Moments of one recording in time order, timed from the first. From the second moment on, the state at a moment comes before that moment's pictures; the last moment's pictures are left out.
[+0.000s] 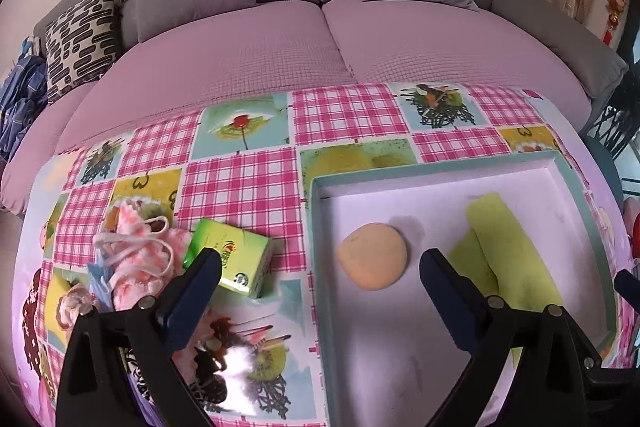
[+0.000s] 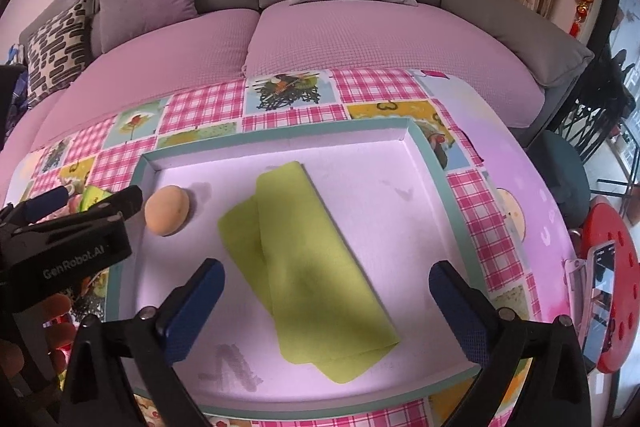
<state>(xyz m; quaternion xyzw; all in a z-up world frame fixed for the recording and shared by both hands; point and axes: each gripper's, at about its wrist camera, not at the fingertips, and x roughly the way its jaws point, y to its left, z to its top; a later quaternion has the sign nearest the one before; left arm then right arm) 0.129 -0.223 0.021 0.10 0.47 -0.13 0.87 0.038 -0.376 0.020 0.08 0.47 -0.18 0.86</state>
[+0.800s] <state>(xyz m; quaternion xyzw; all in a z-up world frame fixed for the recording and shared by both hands) 0.116 -0.078 0.070 0.05 0.44 -0.02 0.90 0.037 -0.327 0.055 0.10 0.42 -0.14 0.89</state>
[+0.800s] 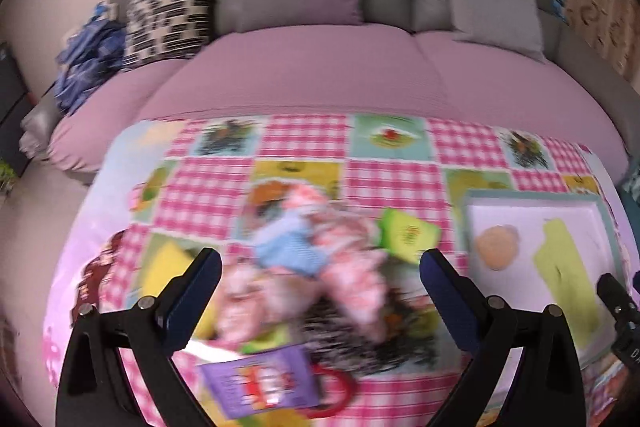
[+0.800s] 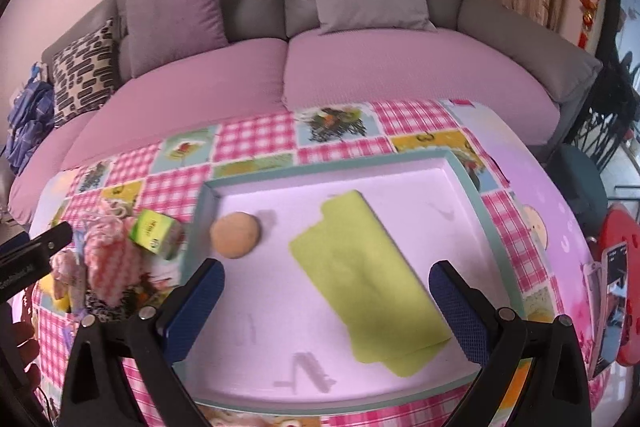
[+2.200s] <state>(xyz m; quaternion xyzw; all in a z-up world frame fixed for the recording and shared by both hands) 0.062 0.063 -0.004 -0.02 0.54 0.00 0.84 0.049 -0.105 -0.030 -0.02 0.53 0.09 0.84</state>
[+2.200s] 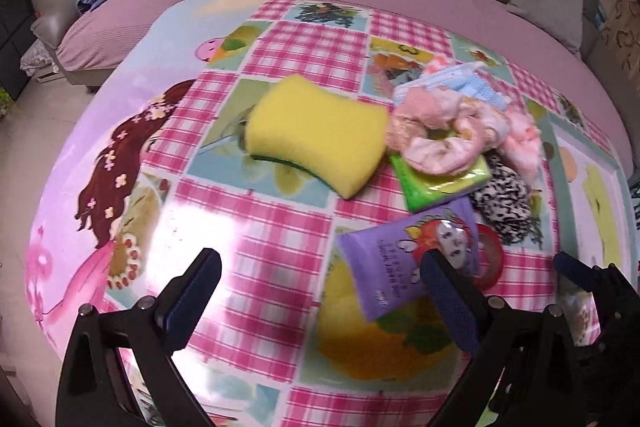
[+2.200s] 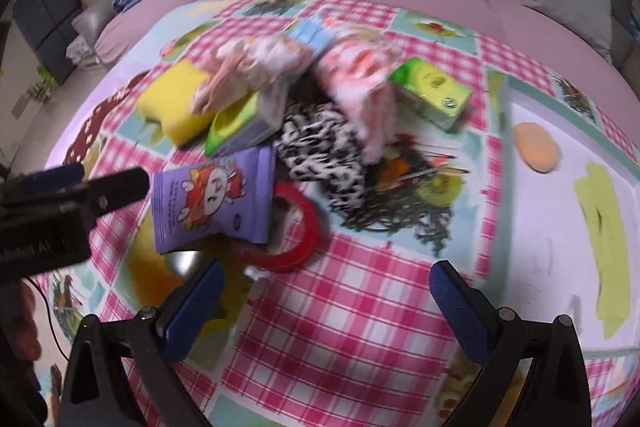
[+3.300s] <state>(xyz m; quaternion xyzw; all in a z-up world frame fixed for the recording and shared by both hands) 0.066 0.063 -0.011 -0.02 0.55 -0.04 0.84 0.052 -0.079 -0.044 -0.08 0.52 0.11 0.84</state>
